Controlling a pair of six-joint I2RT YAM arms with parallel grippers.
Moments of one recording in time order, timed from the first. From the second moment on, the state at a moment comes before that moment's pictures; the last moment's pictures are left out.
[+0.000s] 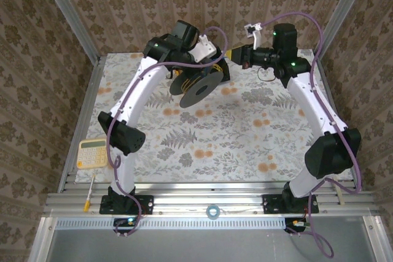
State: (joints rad) left arm -0.64 2.05 2.41 -1.25 0.07 0.42; right arm 0.14 1.62 1.62 -0.34 -0.84 0.24
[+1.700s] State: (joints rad) left arm -0.60 1.84 2.29 -1.07 0.36 0.38; right arm 0.11 1.71 1.19 0.05 -1.03 0.34
